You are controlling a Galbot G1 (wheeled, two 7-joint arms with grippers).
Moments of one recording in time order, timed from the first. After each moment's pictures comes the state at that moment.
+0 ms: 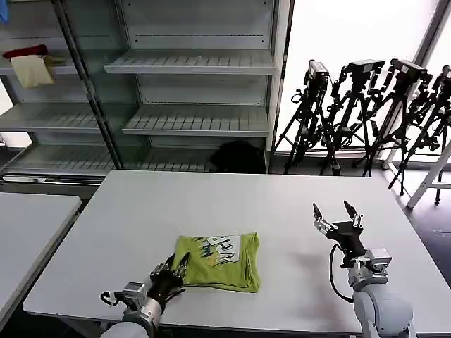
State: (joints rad) left arm 1.44 -1.39 -0.43 -2.05 -0.30 0.50 -0.02; right arm -1.25 1.33 0.68 1.99 0.23 -0.26 -0.11
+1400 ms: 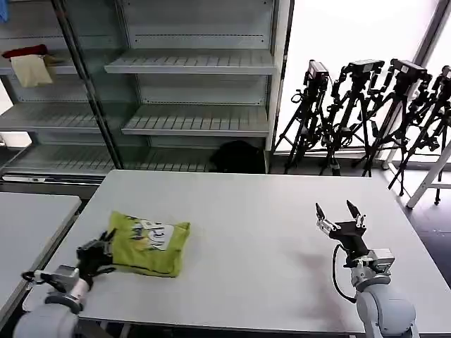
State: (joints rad) left arm 1.41 -1.14 -0.81 -1.99 -0.14 0.36 0.16; right arm -1.26 1.31 0.69 1.98 0.25 -0.24 -0.11
